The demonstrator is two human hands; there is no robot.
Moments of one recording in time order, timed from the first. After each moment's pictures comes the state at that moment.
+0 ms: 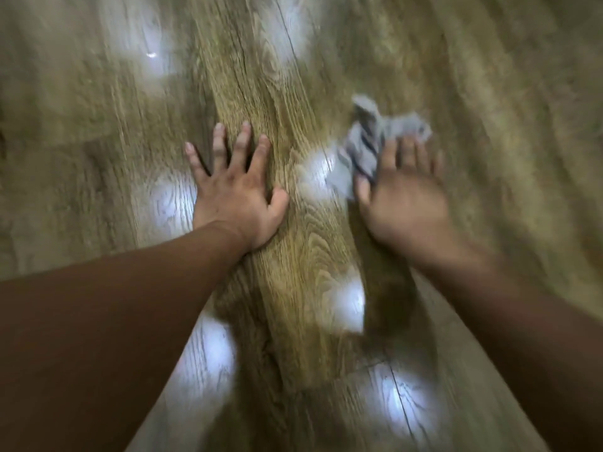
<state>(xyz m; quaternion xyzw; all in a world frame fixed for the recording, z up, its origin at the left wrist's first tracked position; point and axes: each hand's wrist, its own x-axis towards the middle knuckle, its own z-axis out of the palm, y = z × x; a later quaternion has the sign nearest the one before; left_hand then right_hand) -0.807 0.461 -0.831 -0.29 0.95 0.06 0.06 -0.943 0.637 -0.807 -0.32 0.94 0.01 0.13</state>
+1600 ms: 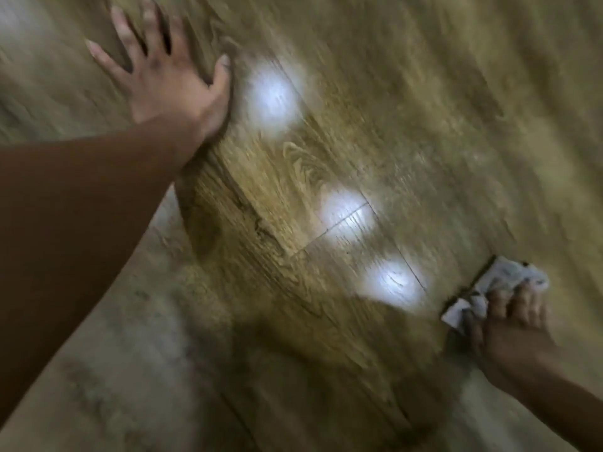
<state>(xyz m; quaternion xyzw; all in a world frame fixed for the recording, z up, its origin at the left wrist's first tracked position) -0.805 0.457 -0.845 -0.27 0.96 0.05 -0.01 -0.670 0.939 -0.771 0.01 0.88 0.25 0.40</state>
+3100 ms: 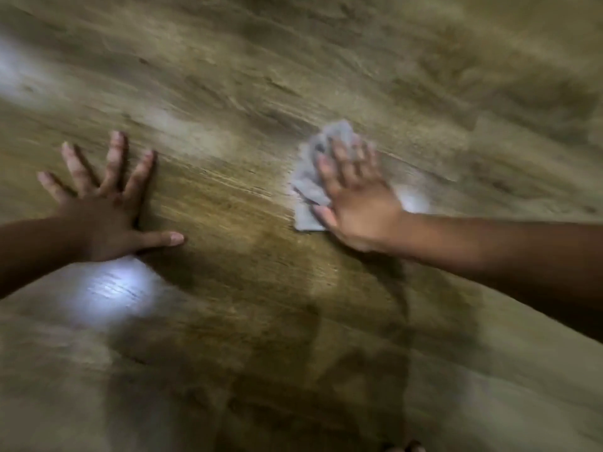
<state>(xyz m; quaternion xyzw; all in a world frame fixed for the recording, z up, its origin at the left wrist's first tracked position) -0.725 0.815 -0.843 0.21 0.94 -0.04 0.25 -0.627 1.207 -0.811 -0.08 0.98 0.00 0.16</state>
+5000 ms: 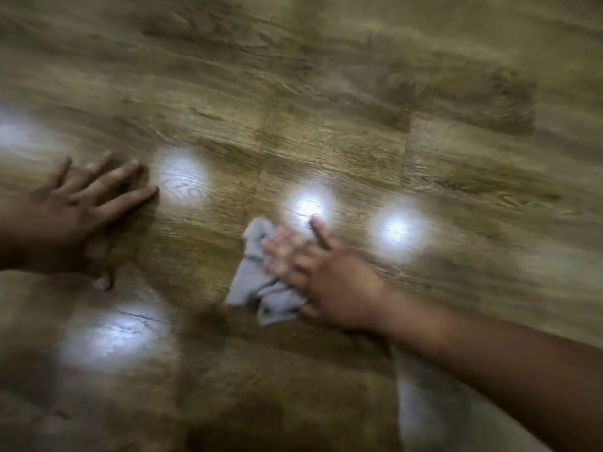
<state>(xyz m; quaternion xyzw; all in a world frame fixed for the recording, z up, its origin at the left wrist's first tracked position) -0.772 0.880 -0.820 0.44 0.84 -0.15 0.28 -0.535 1.248 -0.812 -0.30 0.95 0.00 0.10</state>
